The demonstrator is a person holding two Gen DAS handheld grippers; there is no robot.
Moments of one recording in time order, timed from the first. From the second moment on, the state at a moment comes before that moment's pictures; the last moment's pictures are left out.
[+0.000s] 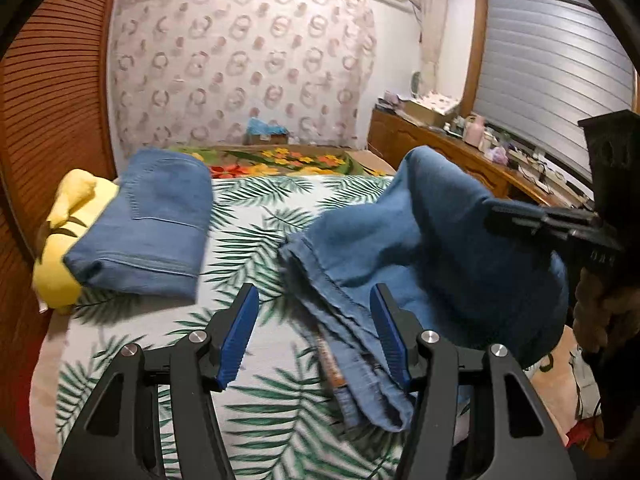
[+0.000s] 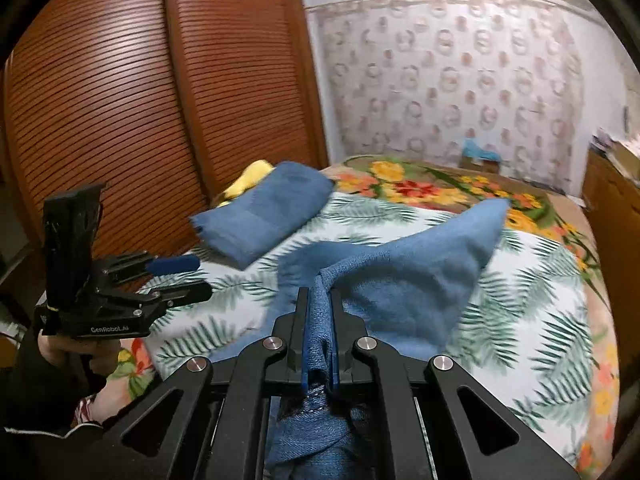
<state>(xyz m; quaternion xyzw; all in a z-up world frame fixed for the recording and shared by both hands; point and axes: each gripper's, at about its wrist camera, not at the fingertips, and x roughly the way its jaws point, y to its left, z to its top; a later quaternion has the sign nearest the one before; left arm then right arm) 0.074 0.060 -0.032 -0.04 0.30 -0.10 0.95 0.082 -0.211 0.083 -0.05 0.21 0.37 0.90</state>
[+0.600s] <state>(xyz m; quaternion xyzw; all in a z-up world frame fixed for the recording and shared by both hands) 0.053 0.111 -0.030 -0.07 0.28 -0.06 0.96 0.130 -0.108 0.031 -0.11 0.29 0.45 0.84</state>
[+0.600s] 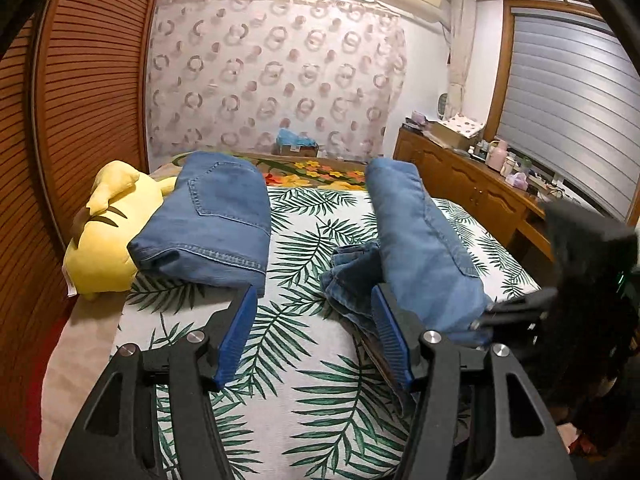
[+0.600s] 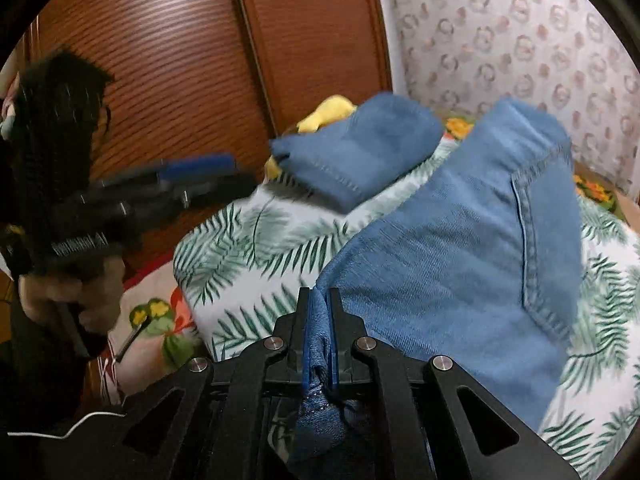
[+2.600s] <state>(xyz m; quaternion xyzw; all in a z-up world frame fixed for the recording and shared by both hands) 0.074 0.058 -0.088 -0.07 0.37 -0.13 0.92 0.183 -0.163 0.053 -0.08 0.25 0.32 0.91</state>
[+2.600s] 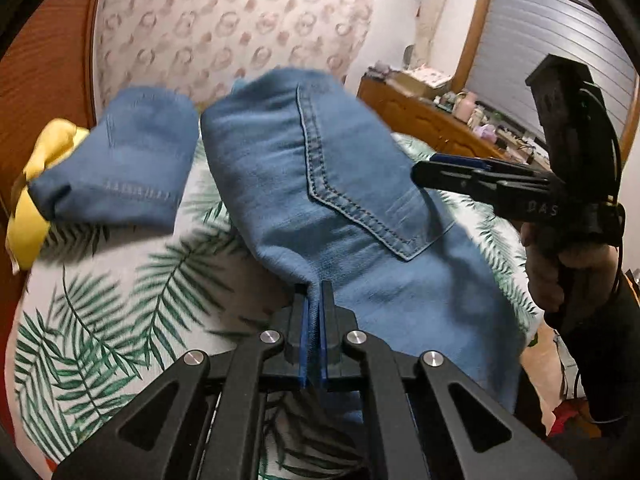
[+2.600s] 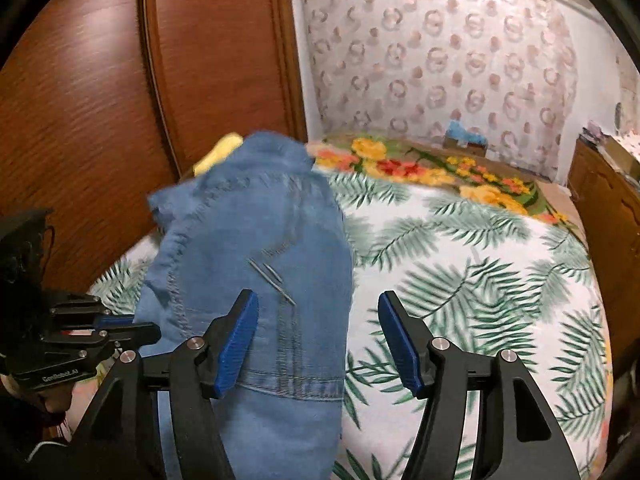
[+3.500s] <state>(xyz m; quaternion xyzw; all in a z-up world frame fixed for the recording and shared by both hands) 0.121 0.070 -0.071 -0.07 0.35 -0.09 0.93 0.241 -0.174 0.051 -0.05 0.31 0.34 0.89</state>
